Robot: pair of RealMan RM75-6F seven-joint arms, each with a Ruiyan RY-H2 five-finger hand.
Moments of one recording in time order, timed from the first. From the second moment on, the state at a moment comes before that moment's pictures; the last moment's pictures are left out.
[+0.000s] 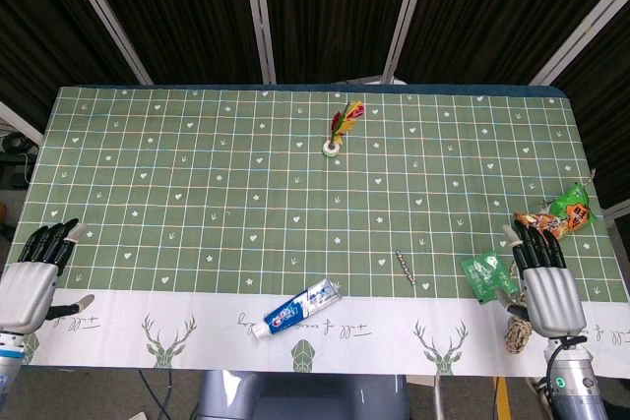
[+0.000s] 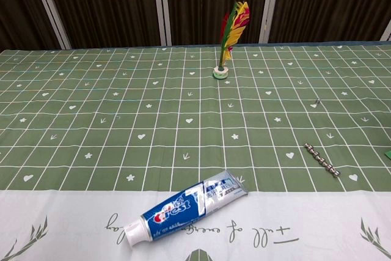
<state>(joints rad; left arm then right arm) -0.14 -1.11 0.01 -1.65 1.54 1.41 0.05 0.12 -1.24 0.07 -1.65 -1.50 1.47 -0.22</state>
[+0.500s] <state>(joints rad) -0.14 -1.11 0.01 -1.65 1.53 1.41 0.05 0.12 -1.24 0.07 -1.67 -1.50 1.46 -0.23</state>
